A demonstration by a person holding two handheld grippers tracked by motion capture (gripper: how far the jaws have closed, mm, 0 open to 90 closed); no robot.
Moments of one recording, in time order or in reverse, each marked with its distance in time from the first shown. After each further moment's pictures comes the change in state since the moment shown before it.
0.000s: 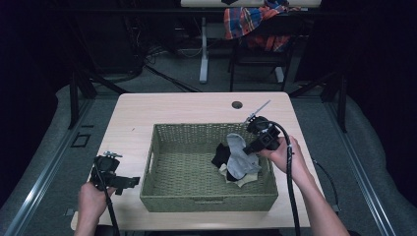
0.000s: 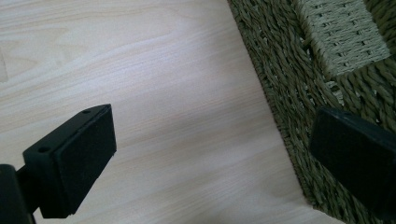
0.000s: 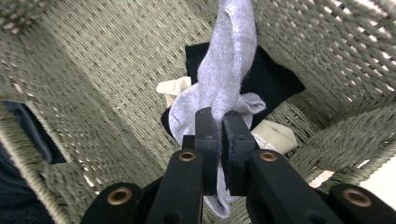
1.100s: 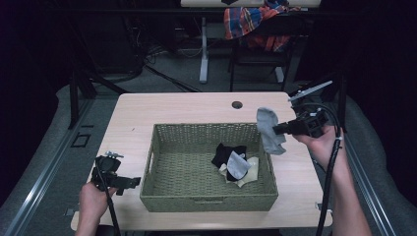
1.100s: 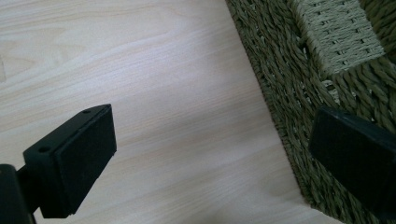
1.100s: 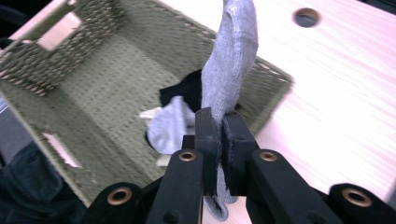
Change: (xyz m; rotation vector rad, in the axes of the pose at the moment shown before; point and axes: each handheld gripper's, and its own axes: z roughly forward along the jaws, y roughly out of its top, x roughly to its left) left arm -0.003 0.001 0.000 0.008 0.004 0.005; right arm -0.036 -0.039 -0.103 -0.260 -0.061 0.111
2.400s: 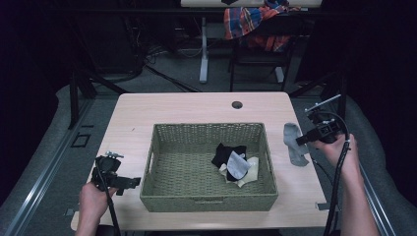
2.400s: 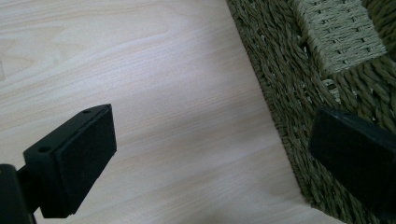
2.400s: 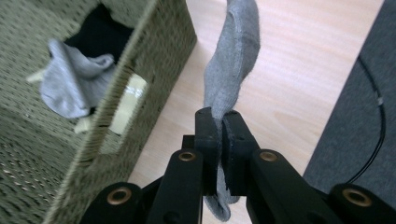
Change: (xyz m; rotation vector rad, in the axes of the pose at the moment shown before) left arm 0.000 0.000 0.001 0.001 0.001 0.000; right arm -0.086 -0.050 0.041 0.241 -0.097 0.240
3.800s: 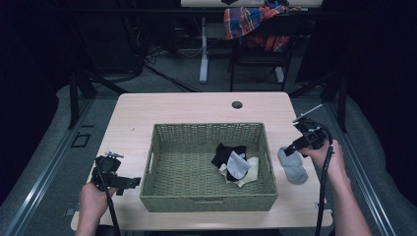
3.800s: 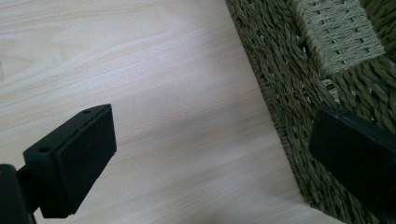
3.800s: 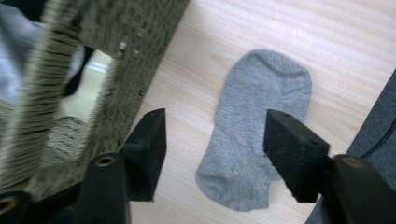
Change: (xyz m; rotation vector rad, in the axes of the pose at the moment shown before) left arm 0.000 0.000 0.000 -0.001 -0.003 0.001; right arm -0.005 -0.001 0.052 0.092 0.006 0.012
